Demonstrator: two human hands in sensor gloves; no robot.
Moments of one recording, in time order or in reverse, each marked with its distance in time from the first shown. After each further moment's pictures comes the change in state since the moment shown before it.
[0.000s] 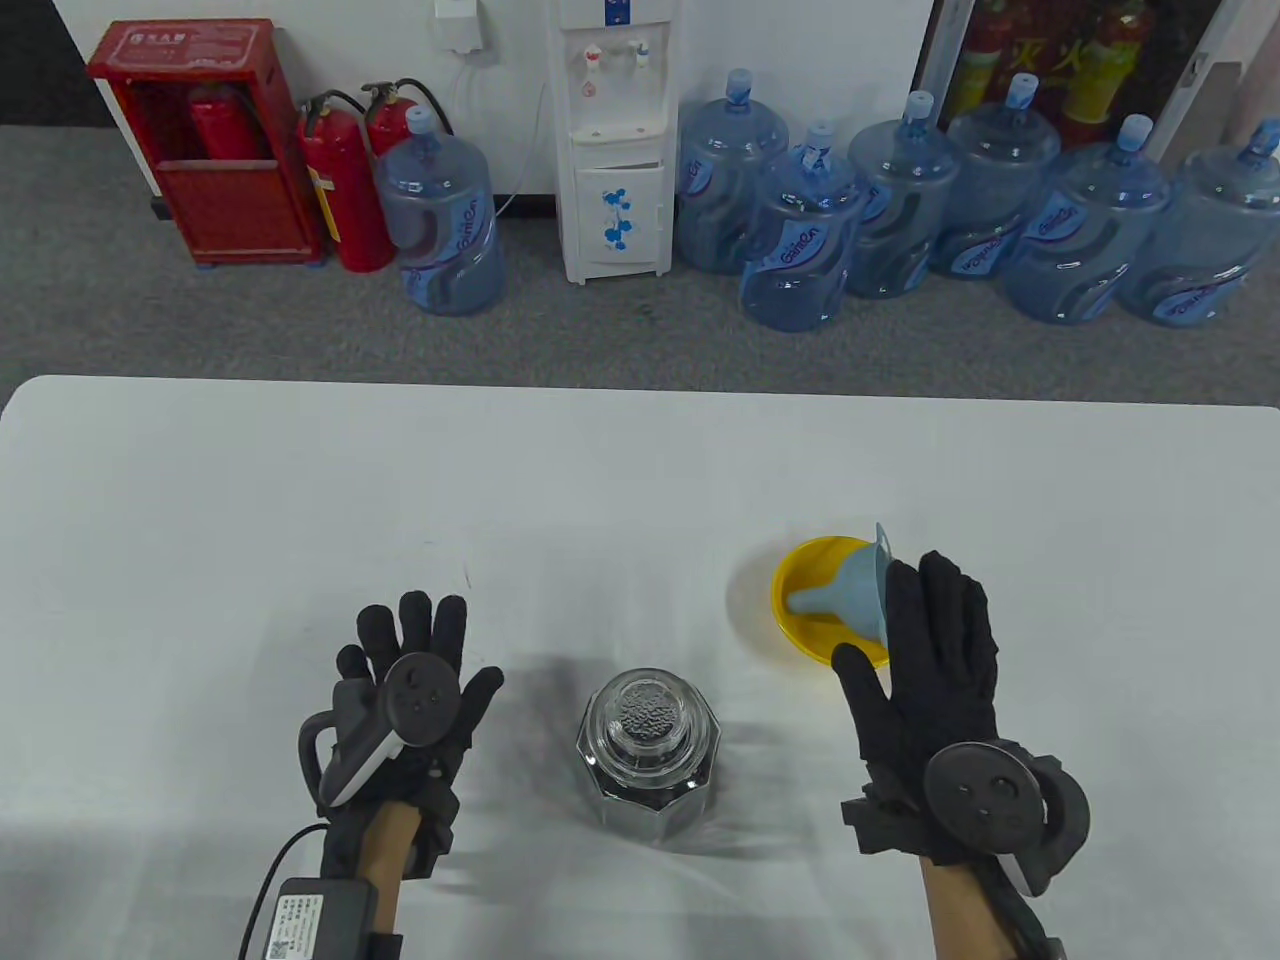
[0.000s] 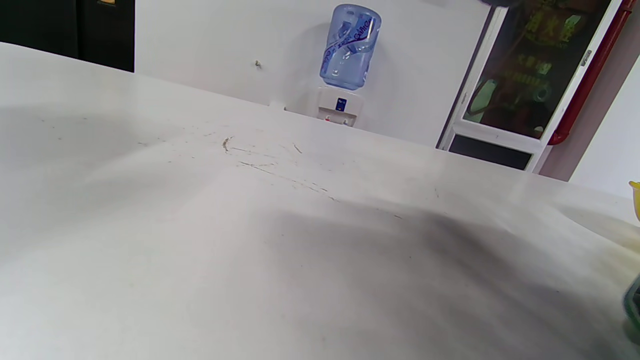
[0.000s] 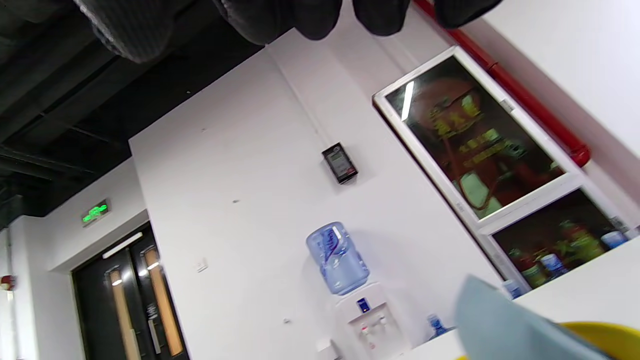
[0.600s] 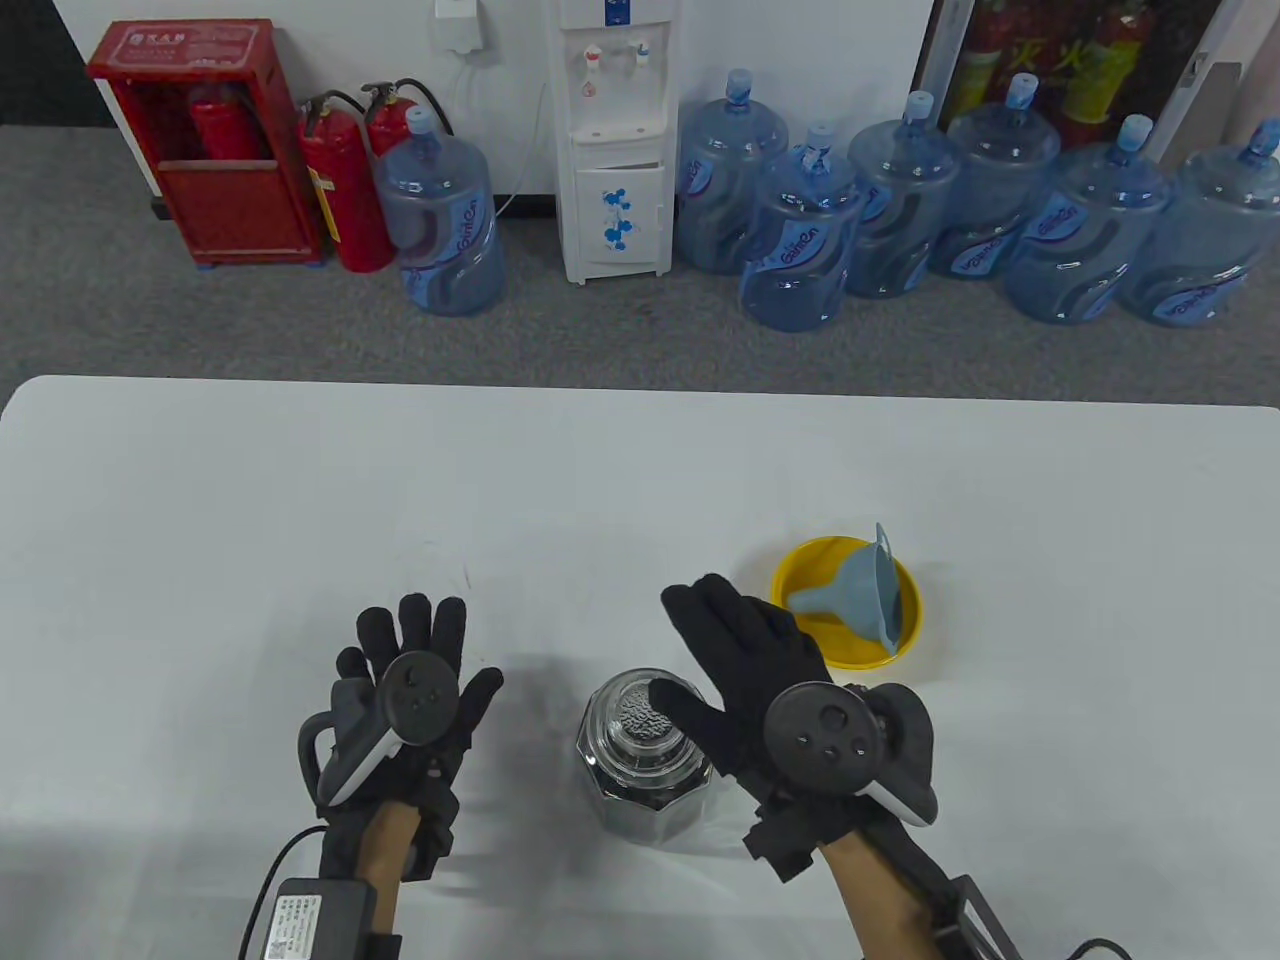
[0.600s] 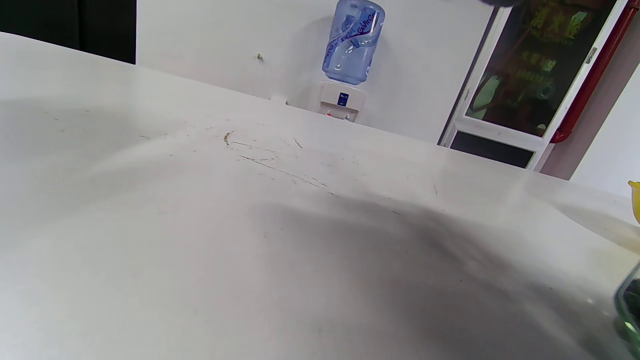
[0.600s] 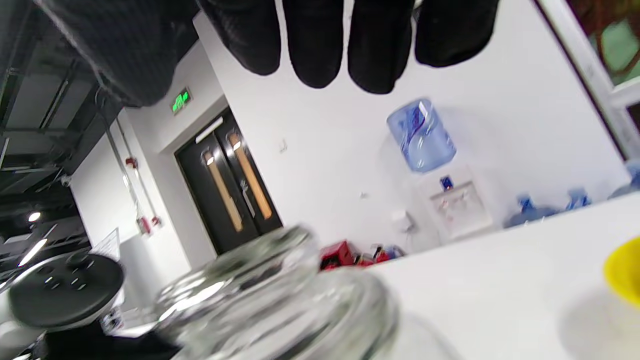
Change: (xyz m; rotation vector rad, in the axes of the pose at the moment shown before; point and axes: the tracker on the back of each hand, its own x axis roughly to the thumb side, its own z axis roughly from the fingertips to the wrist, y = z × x) left_hand -0.001 -0.001 0.000 -0.021 0.009 0.014; right_hand 0.105 0.026 -0.025 0.391 -0.218 -0.085
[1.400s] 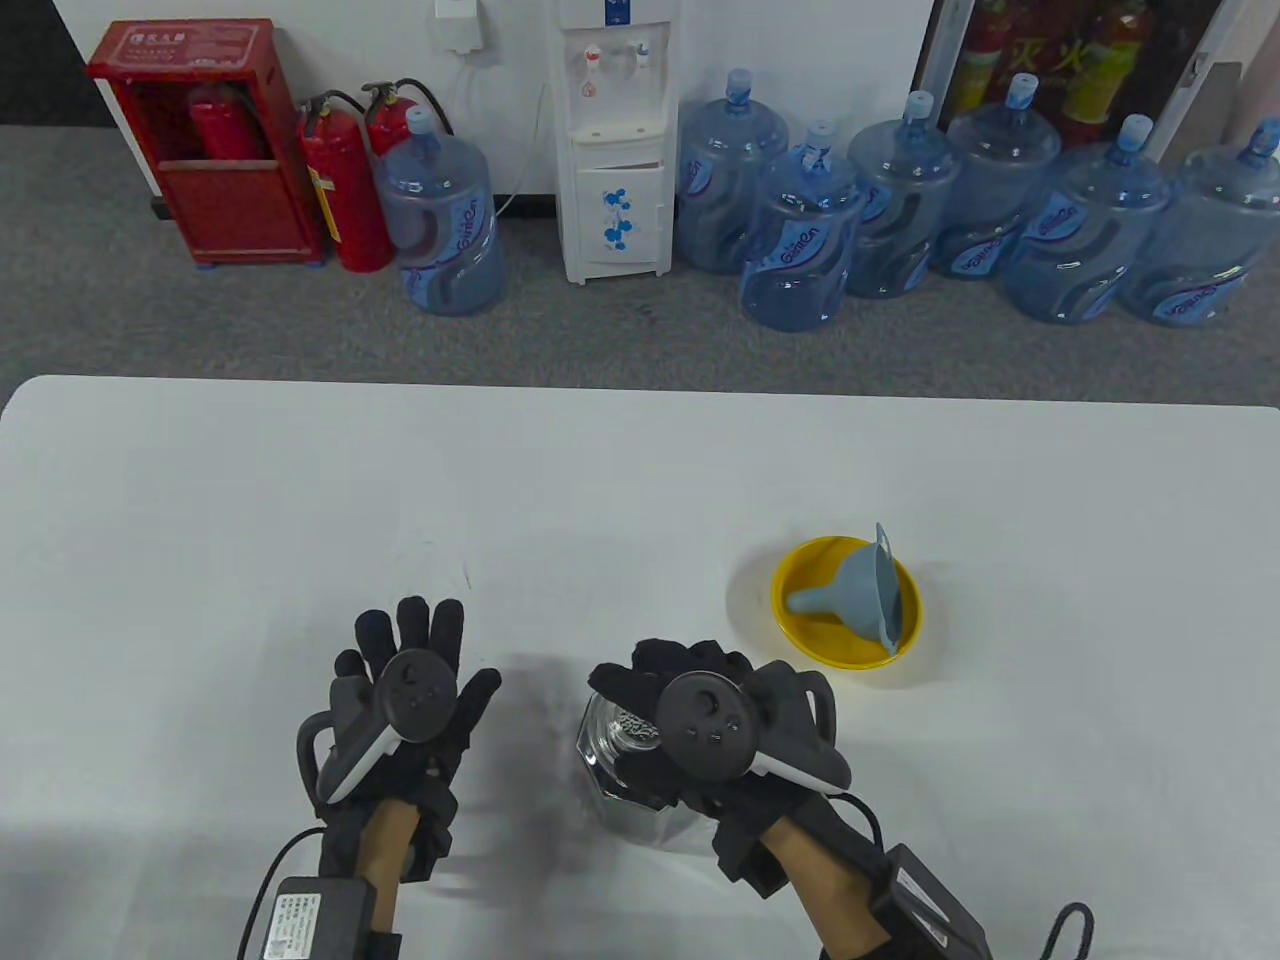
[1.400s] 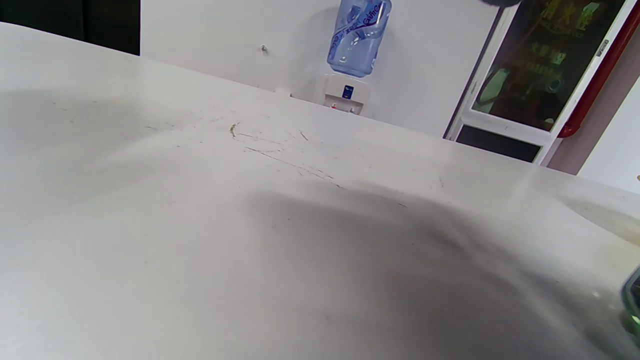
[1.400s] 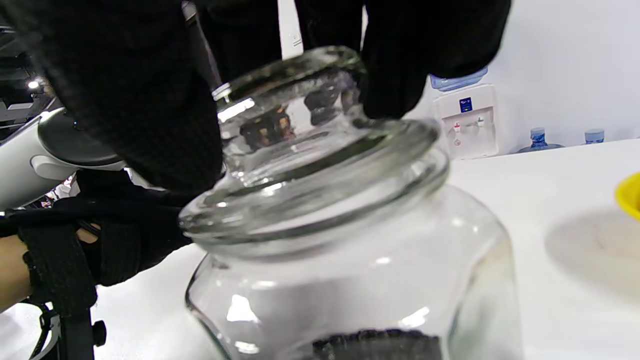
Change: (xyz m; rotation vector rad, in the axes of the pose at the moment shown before) left_hand -0.003 -0.001 -0.001 -0.024 0.013 0.004; right_hand 0.036 0.052 -0.020 0.378 -0.053 0.126
